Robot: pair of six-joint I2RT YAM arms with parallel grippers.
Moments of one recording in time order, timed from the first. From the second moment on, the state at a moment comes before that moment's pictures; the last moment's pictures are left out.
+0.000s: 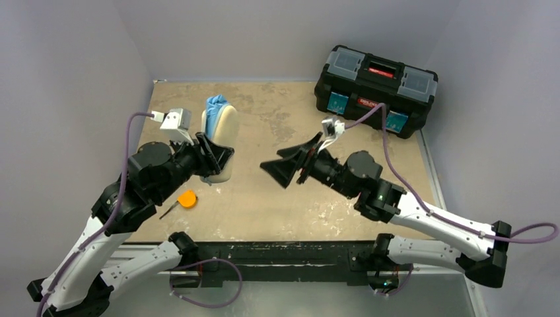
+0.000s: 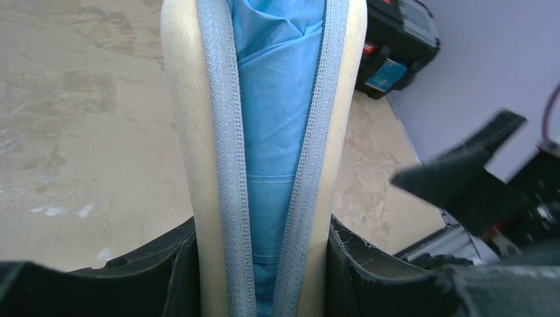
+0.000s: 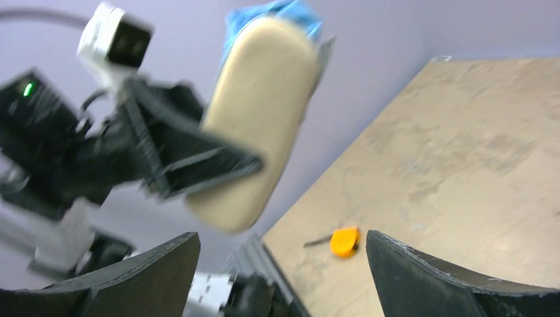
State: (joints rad) left arm -0.75 0.75 1.24 -0.76 -0.29 -0.56; right arm 1.15 0.97 0.92 0.15 0.11 0.63
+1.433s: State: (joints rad) left arm -0.73 0.83 1.30 -0.26 0.53 -0.82; right arm 0.88 1.36 1.23 0.98 -0.57 1.07
